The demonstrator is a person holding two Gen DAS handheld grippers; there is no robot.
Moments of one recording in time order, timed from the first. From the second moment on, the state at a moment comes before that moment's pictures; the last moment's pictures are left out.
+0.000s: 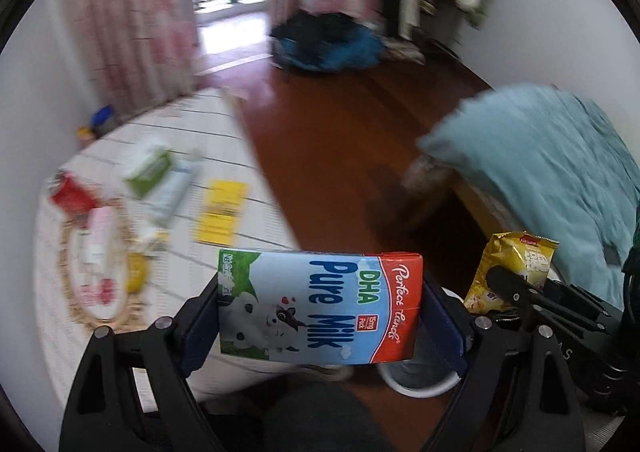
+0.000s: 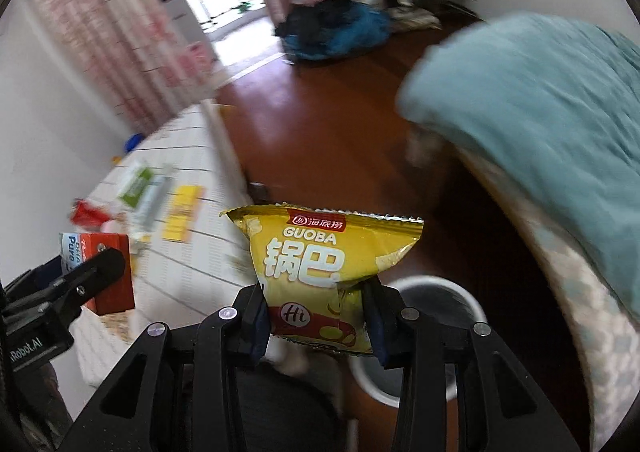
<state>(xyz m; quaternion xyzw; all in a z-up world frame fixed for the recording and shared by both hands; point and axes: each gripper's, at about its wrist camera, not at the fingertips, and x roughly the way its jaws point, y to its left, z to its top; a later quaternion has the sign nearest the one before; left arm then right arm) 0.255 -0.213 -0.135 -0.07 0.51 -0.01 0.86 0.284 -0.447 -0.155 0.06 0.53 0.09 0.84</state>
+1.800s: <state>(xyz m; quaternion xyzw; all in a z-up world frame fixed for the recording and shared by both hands) 0.263 -0.358 -0.226 0.02 0.62 -0.10 0.78 0.213 -0.604 -0.284 0.10 0.66 -0.05 0.74</state>
